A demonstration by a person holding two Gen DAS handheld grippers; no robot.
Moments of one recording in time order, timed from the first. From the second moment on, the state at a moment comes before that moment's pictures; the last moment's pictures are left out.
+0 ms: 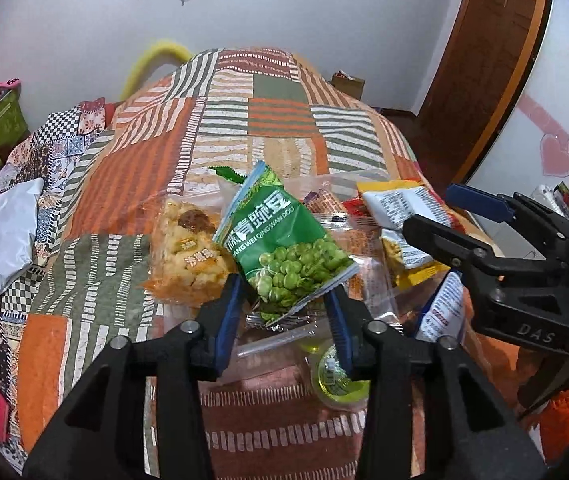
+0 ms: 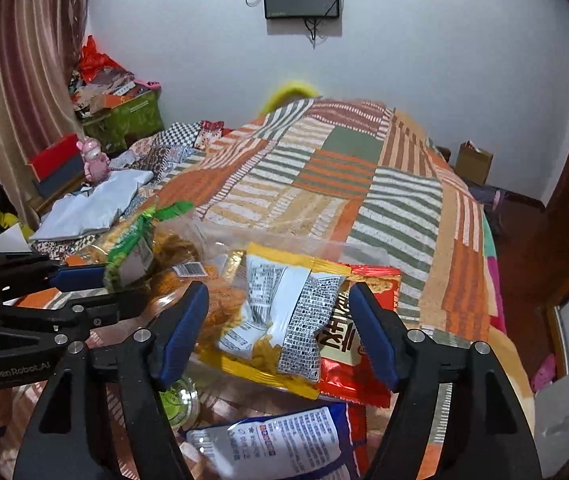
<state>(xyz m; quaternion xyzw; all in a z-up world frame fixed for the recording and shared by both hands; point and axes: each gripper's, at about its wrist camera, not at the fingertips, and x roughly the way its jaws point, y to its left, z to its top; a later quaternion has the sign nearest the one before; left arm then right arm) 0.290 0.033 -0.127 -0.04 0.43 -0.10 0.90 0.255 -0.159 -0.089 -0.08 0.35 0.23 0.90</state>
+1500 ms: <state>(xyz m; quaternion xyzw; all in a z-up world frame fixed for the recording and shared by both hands) 0.244 -0.005 -0.179 -0.03 0.49 -0.14 0.86 0.227 -0.189 -0.172 -0.10 0.48 0.26 0.83</state>
